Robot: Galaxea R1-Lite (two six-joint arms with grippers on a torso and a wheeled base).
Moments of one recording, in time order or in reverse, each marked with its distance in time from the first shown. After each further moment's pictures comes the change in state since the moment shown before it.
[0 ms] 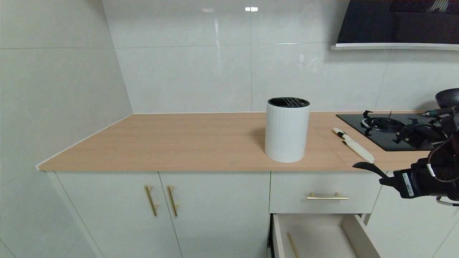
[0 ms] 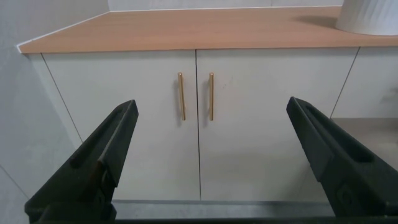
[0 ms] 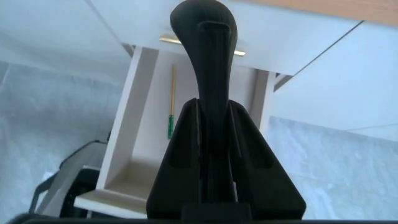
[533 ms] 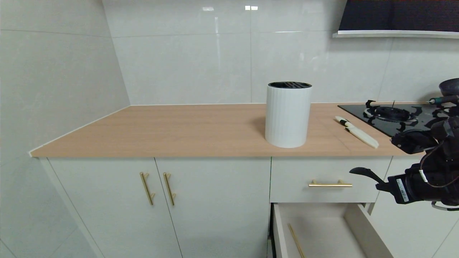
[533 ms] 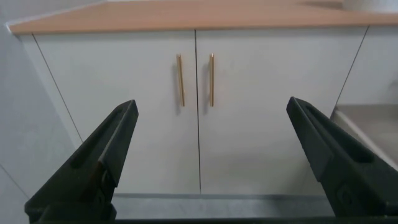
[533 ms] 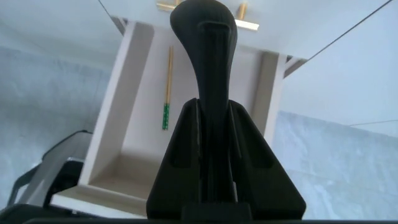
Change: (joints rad) left arm 0.000 0.000 0.000 0.000 0.000 0.000; right arm 0.020 0.028 0.024 -0.016 -0.021 -0.001
